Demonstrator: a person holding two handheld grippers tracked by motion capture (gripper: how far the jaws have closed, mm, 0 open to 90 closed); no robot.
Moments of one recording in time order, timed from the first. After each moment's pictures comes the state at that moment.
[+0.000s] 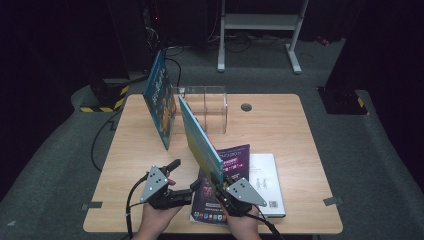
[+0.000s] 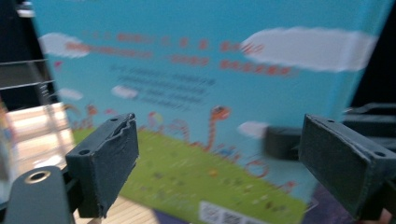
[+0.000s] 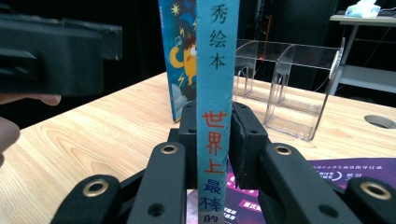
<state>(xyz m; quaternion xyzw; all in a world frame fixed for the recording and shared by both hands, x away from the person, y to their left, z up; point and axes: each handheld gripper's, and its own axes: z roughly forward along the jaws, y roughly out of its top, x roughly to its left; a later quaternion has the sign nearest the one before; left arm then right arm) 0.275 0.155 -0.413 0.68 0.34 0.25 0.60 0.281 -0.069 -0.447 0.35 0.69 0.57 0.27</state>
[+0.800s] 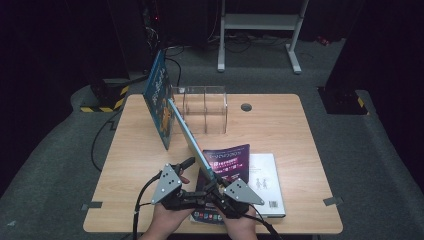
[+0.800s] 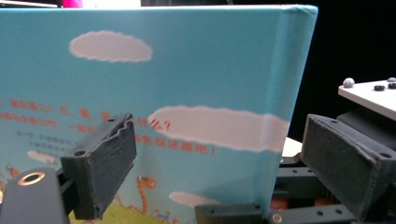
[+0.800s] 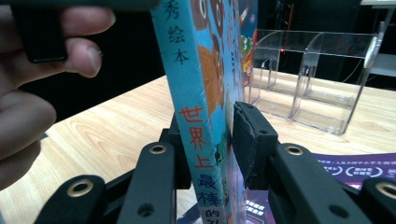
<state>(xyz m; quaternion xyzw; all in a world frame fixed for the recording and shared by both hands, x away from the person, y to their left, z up) 0.274 0.129 -0.396 0.68 0.30 0.24 0.62 0.278 -0.061 -0.449 0.34 0.71 0.58 0.23</state>
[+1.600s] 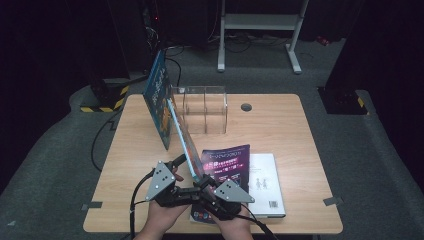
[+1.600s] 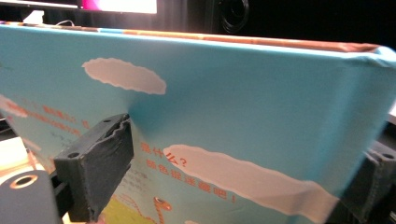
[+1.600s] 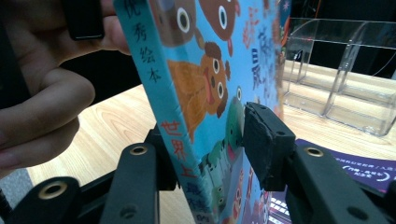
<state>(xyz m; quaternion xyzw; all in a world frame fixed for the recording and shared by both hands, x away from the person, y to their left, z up) 0.278 0.141 -0.393 0.68 0.33 0.26 0.60 0.275 -0.043 -0.446 0.32 0.73 0.57 0.20</state>
